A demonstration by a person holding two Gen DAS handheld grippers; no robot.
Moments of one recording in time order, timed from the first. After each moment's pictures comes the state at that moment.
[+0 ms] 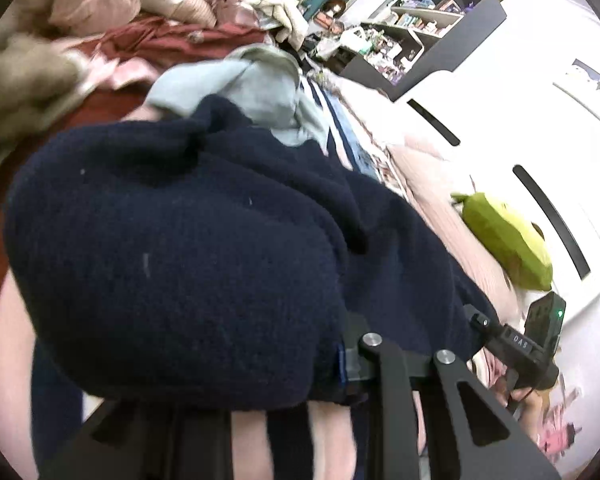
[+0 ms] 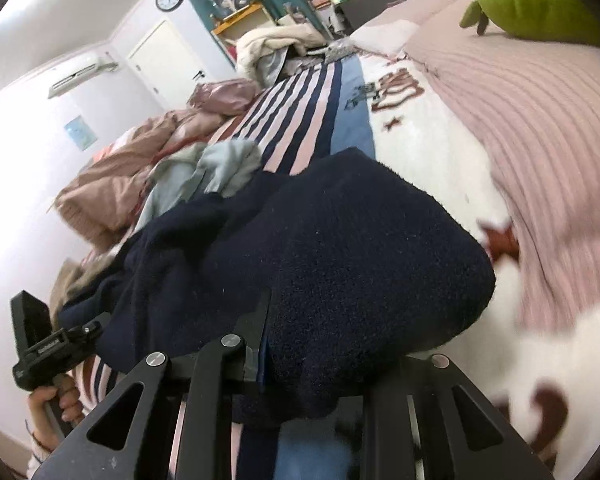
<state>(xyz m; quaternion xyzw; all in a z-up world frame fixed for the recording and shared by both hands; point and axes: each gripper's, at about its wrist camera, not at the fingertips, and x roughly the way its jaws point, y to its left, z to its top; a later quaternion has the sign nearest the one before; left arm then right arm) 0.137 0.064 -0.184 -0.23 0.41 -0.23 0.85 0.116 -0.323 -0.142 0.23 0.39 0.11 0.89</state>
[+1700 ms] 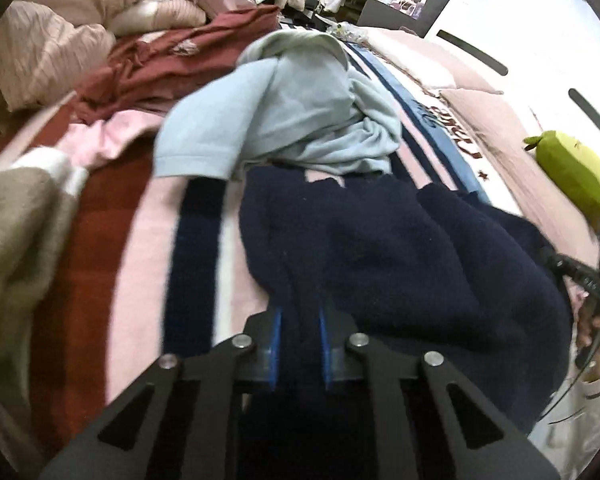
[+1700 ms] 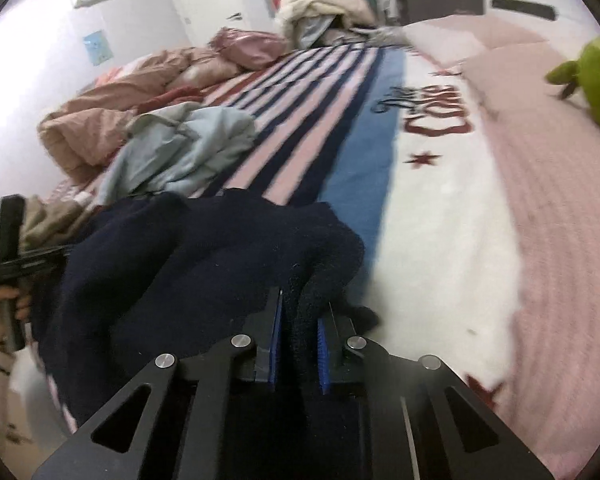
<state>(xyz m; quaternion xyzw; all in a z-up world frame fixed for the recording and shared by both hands) 0.269 0.065 -0.180 -0.05 0.47 -0.17 0.86 0.226 -0.331 -0.144 0.08 0.44 0.13 0.89</state>
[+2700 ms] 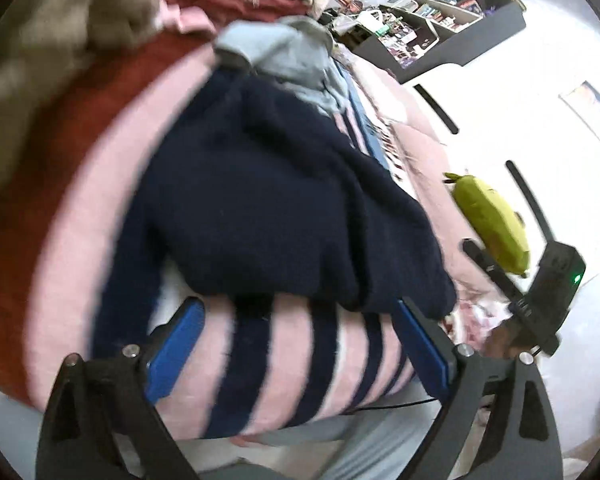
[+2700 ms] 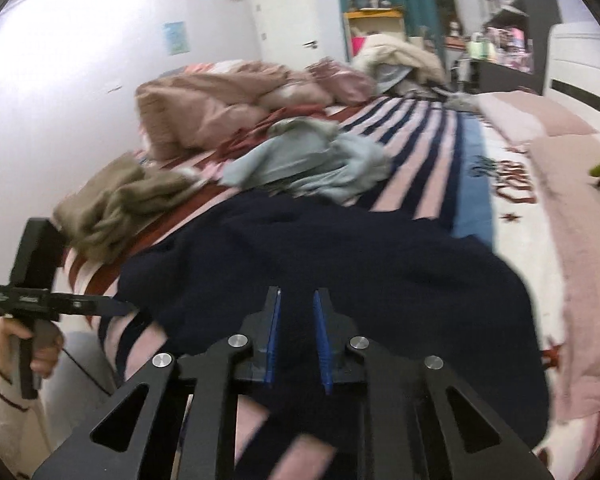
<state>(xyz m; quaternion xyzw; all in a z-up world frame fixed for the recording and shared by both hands) 0.096 0.114 -0.201 -0.29 0.46 -0.25 0.80 0.117 -0.192 -0.091 0.01 0.36 0.24 0.90</state>
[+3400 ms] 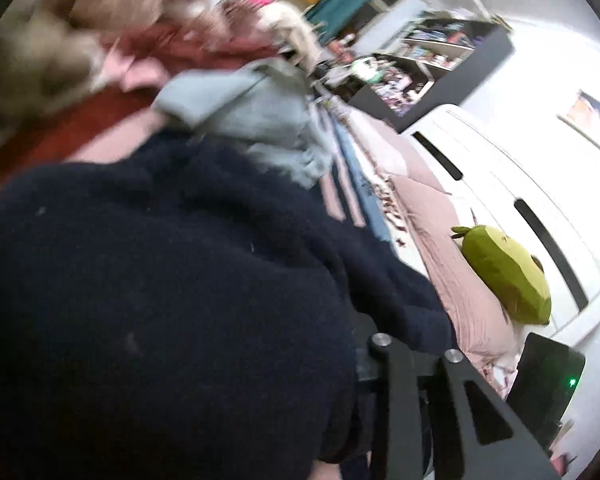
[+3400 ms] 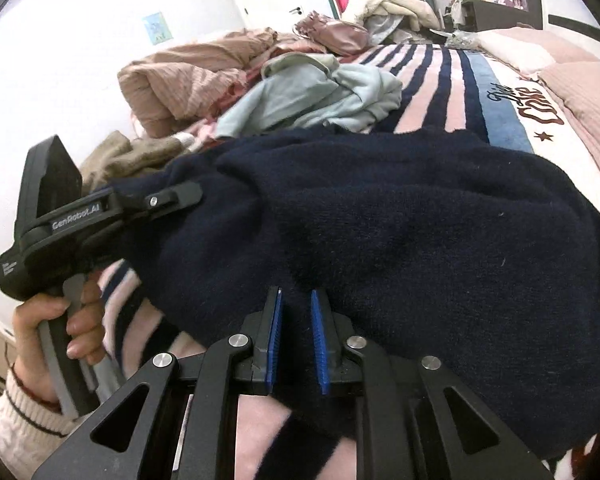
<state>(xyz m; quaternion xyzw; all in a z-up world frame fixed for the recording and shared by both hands) 0.166 0.050 -0.178 -0.27 0.35 -0.20 0.87 0.127 -0.186 -0.149 0.08 0.41 0.25 0.87</state>
